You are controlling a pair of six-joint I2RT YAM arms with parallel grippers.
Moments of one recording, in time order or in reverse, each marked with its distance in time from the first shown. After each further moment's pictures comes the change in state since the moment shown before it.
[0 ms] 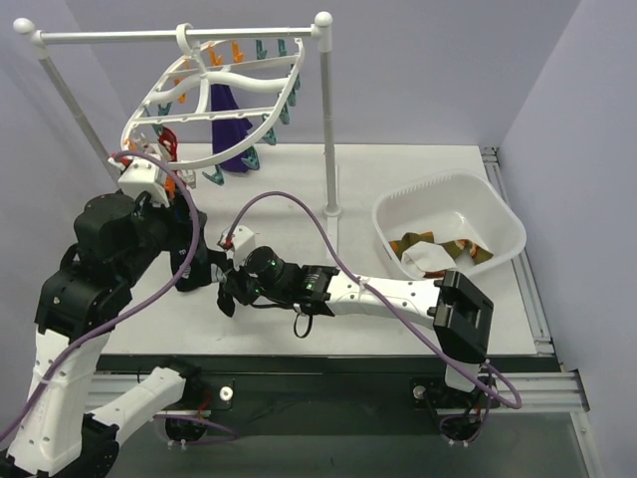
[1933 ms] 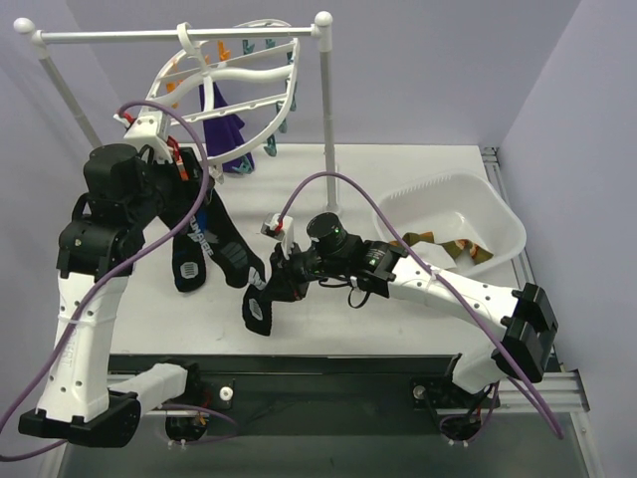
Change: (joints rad) left arm 0.196 0.225 0.118 0.100 0.223 -0.014; right arm -0.204 -0.328 -0.158 -0.193 -0.649 -0.072
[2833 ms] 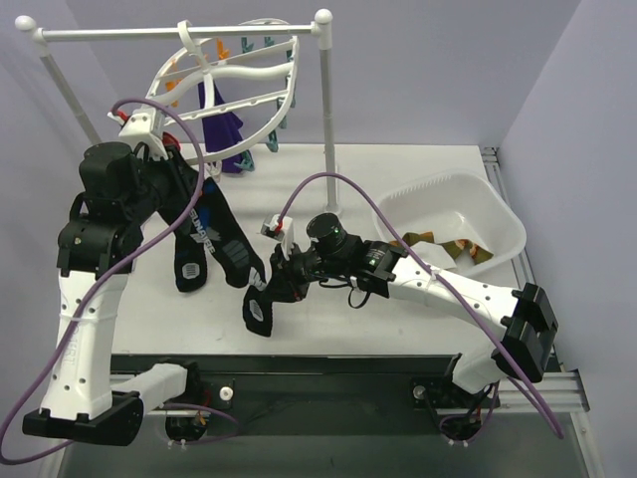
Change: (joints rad) left arm 0.047 0.004 -0.021 0.051 0.077 -0.024; right arm 0.000 0.000 0.000 -0.010 -0.013 0.001
